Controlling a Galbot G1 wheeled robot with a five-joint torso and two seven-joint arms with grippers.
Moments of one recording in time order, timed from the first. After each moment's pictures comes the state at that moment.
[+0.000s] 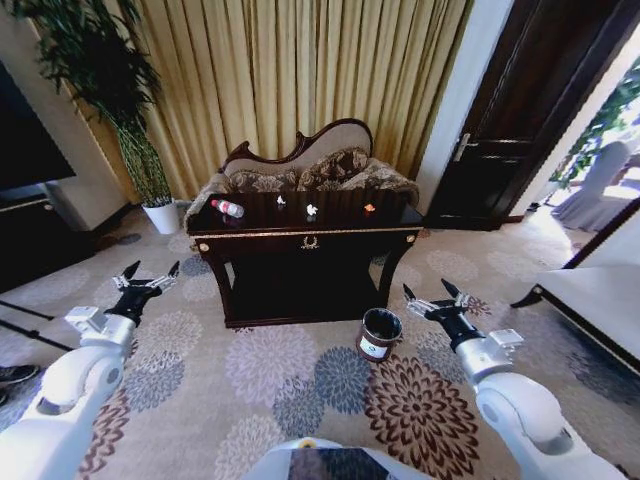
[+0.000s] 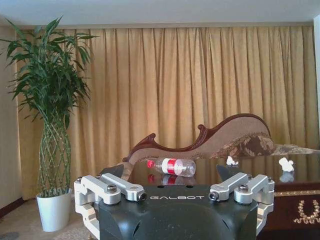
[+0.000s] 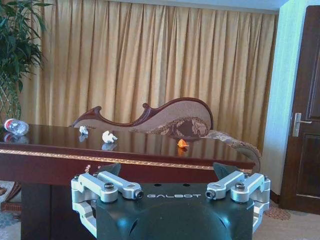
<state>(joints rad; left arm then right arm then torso) 1.52 -0.87 -0.89 -2.06 -0.73 0.11 -0.06 -1.70 1.00 0.77 2.31 0.54 -0.18 0.12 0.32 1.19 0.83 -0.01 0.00</state>
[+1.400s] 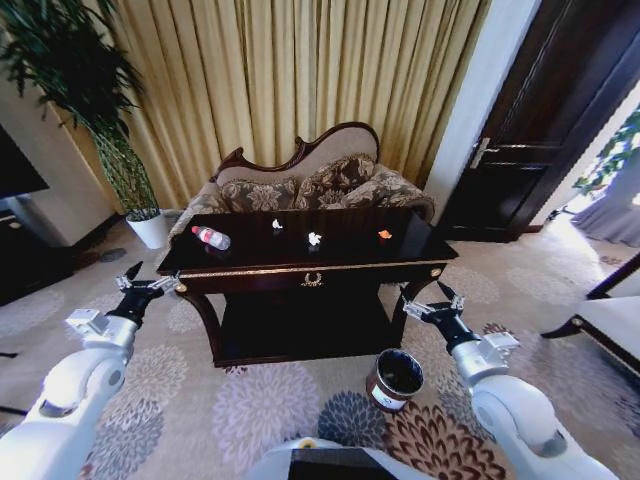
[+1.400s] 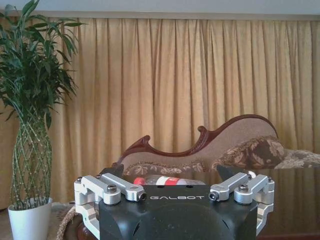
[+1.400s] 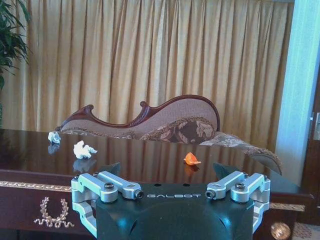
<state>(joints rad) 1.52 -0.89 -0.89 -2.07 -0.73 0.10 -0.05 -1.69 1.00 0.74 2.31 0.52 -0.17 0.13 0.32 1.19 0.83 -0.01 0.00</state>
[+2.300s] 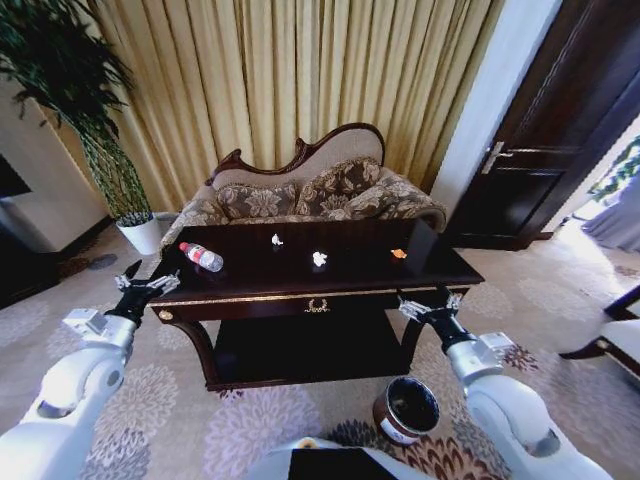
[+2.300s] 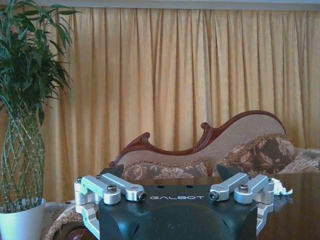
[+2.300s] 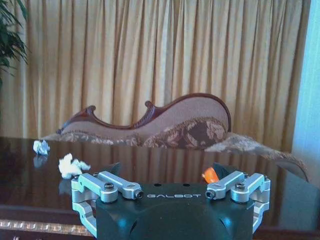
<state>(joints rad) 1.54 -0.89 -0.90 -2.08 -0.73 0.10 -0.04 -1.65 0.99 0.67 2.32 0.53 -0.19 0.18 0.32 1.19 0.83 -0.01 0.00</state>
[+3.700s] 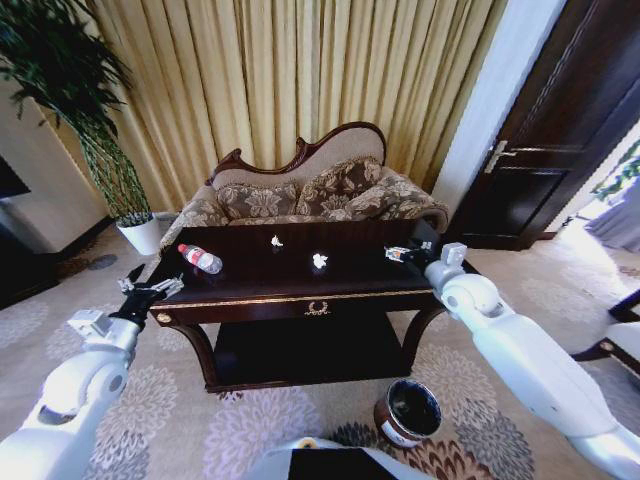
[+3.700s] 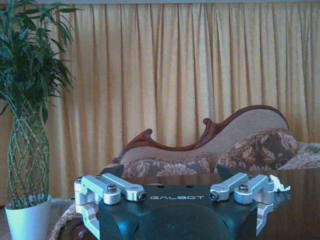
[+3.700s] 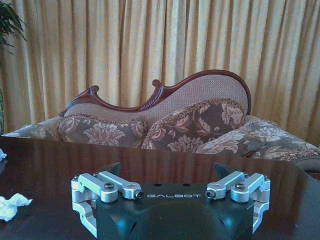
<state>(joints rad) 1.55 -0.89 -0.90 -2.13 -0.72 0.16 -0.09 -0.83 0.75 0.26 1.79 0.85 -0.38 0.16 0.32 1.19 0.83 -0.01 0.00</state>
